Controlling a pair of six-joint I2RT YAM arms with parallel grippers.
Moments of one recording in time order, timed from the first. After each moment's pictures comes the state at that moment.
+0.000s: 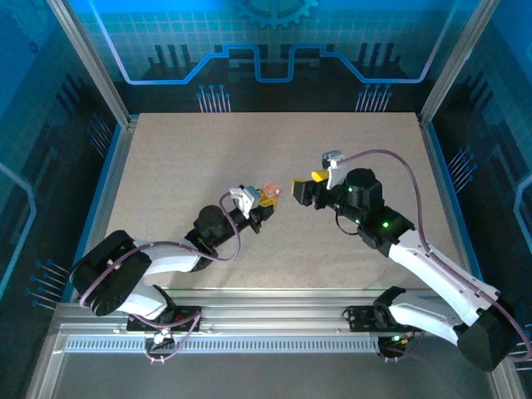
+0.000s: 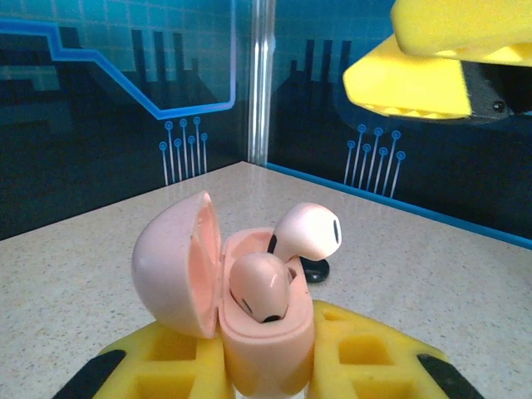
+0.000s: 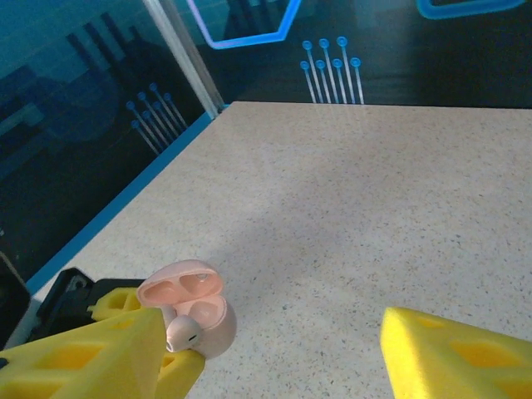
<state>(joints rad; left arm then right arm) -0.69 1.43 0.42 1.06 0.16 -0.06 0.58 1.01 0.82 -0.10 -0.13 0.31</state>
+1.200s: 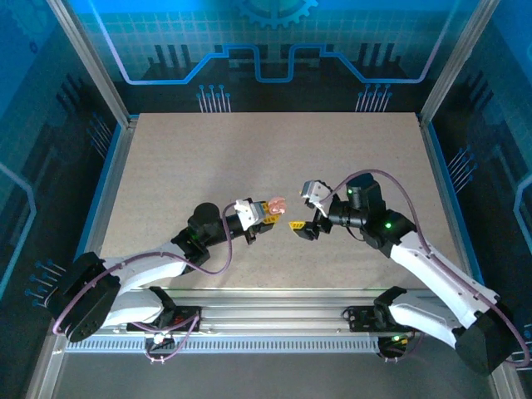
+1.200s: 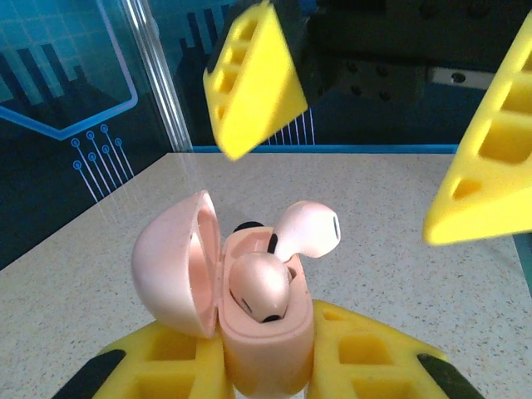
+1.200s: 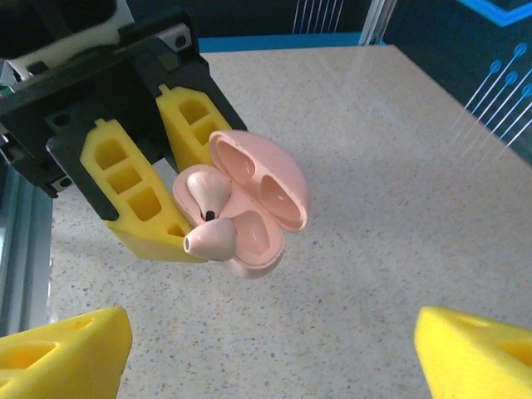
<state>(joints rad) -0.69 1.22 0.44 0.73 0.40 0.21 0.53 1.01 0.78 -0.28 -0.52 -0.42</state>
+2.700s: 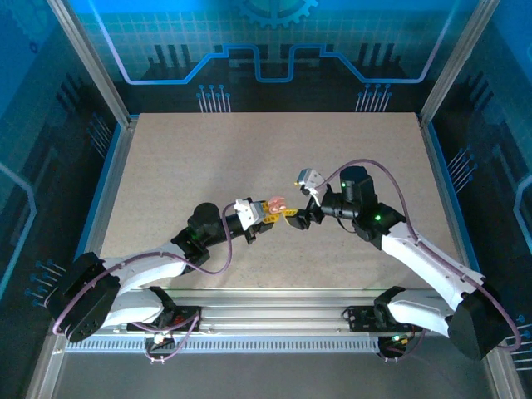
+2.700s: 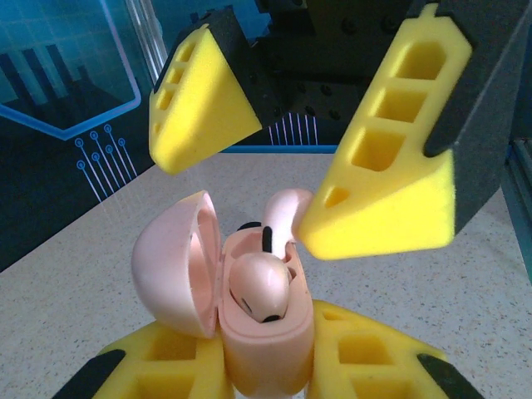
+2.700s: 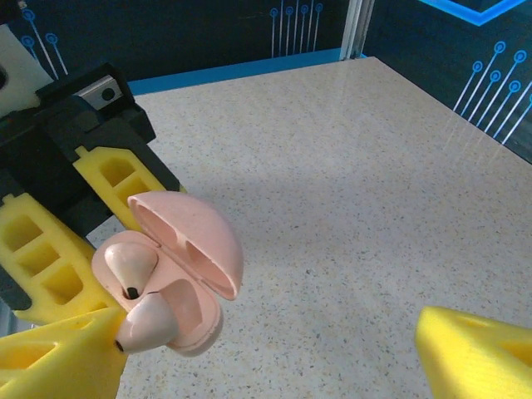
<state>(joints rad) -0.69 1.22 0.44 0.73 0.39 0.21 0.52 1.11 0.79 -0.11 -0.52 -0.28</state>
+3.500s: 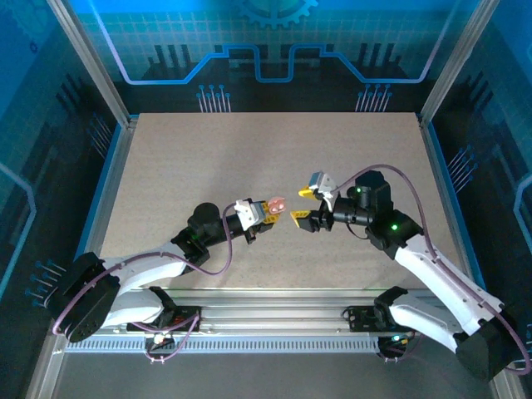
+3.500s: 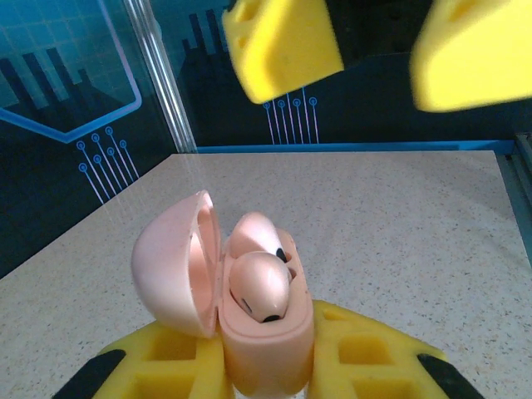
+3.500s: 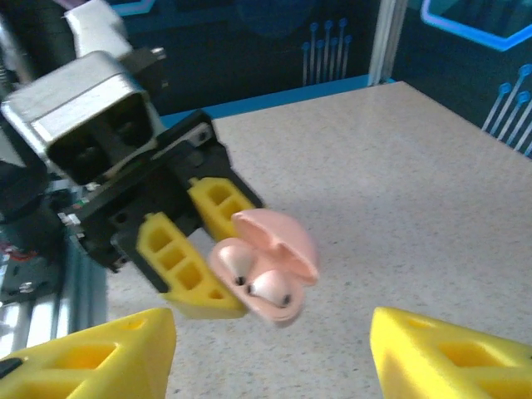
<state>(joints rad) -0.69 1.22 0.44 0.73 0.39 0.23 0.52 0.95 0.79 -0.22 -0.63 -0.23</state>
